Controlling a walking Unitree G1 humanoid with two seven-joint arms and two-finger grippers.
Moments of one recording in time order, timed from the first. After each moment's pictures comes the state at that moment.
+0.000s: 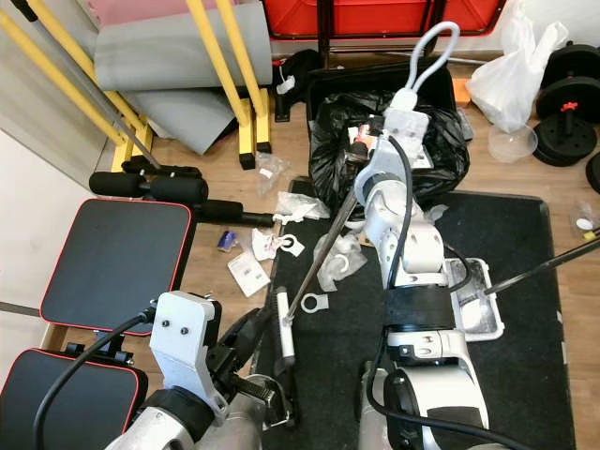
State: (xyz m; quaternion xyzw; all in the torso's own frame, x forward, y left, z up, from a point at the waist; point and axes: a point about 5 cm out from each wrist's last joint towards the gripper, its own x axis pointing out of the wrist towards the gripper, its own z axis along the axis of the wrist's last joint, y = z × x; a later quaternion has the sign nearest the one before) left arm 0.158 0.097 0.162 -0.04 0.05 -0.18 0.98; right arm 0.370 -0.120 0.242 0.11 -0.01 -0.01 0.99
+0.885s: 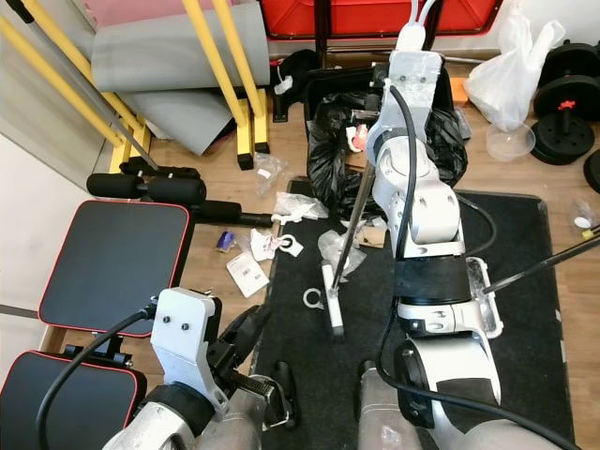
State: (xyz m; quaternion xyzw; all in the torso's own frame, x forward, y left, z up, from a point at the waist) left arm 0.163 0.098 0.159 -0.04 0.05 -0.17 0.98; right arm 0.371 -0.132 0.292 0.06 -0.05 -0.04 1.00
